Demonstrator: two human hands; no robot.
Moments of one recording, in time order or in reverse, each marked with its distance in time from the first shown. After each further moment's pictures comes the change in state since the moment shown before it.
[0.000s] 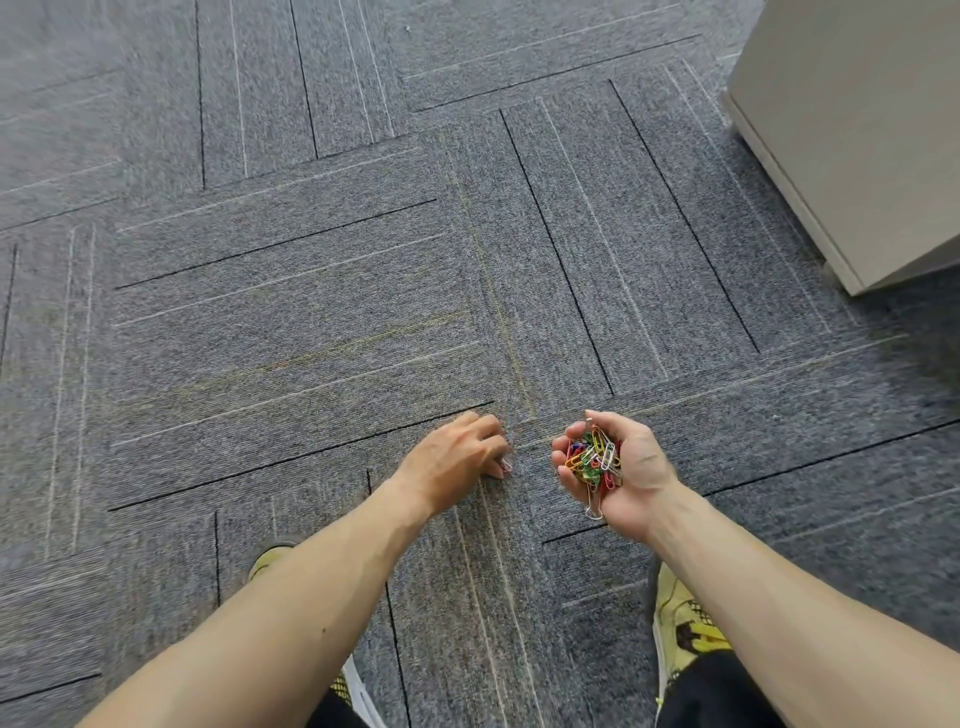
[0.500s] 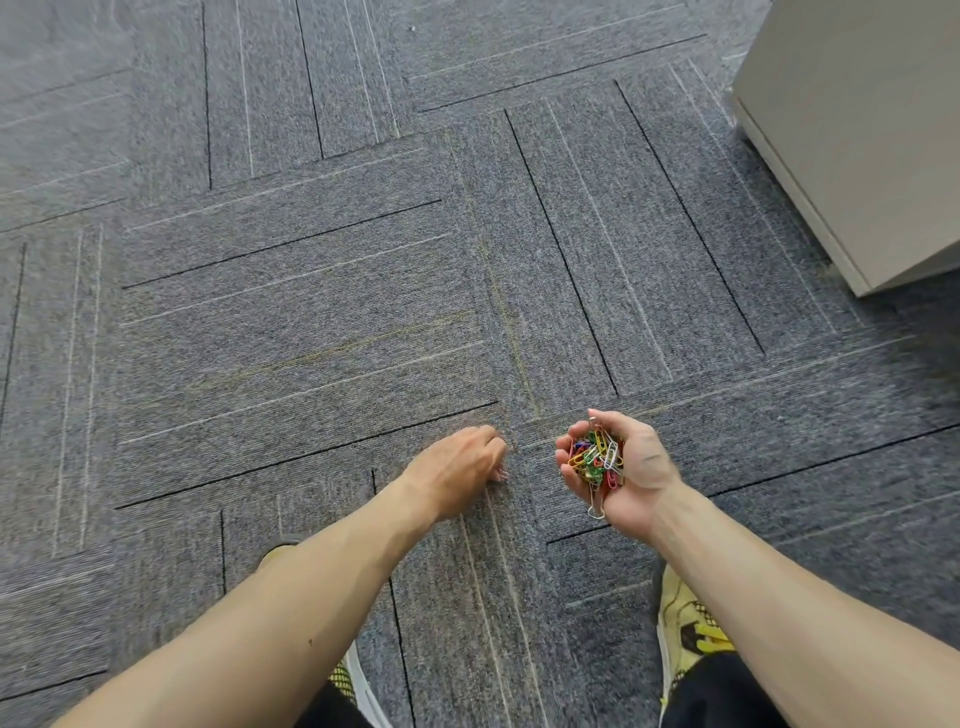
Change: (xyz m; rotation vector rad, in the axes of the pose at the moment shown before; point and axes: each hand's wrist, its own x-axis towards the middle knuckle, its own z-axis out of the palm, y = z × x) left_hand -0.005 0.007 -0.003 -0.065 -0.143 -0.119; right_hand 0.000 0.000 0.003 0.014 0.012 0.000
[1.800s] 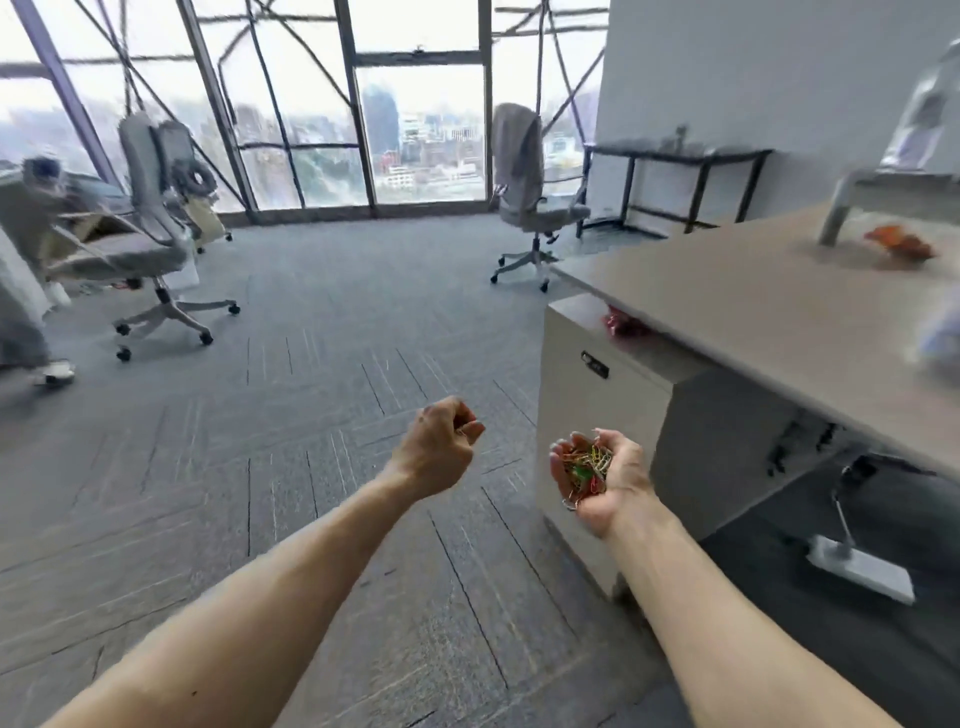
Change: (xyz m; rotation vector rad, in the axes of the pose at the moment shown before) left_hand -0.113 0.294 -0.604 -0.373 0.600 -0.034; right_hand -0.513 -0.216 0.226 0.446 -0.134 -0.576
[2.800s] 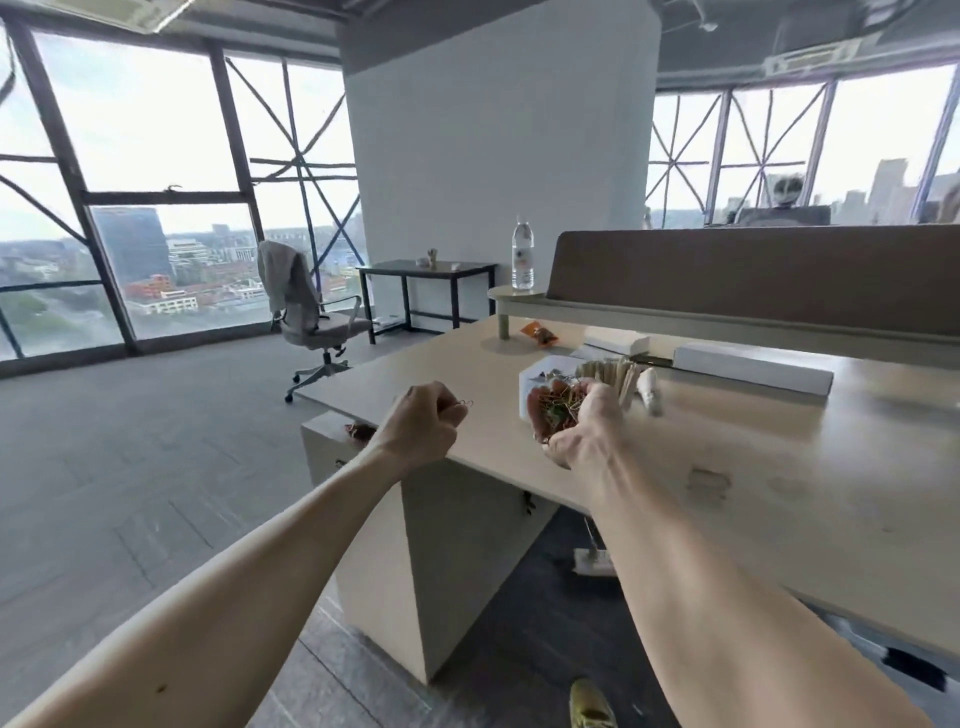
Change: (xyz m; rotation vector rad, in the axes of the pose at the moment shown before) left_hand -0.042 0.336 0.062 -0.038 -0.097 0.450; right_hand -0.264 -0.244 -0.053 0.273 0.073 -0.556
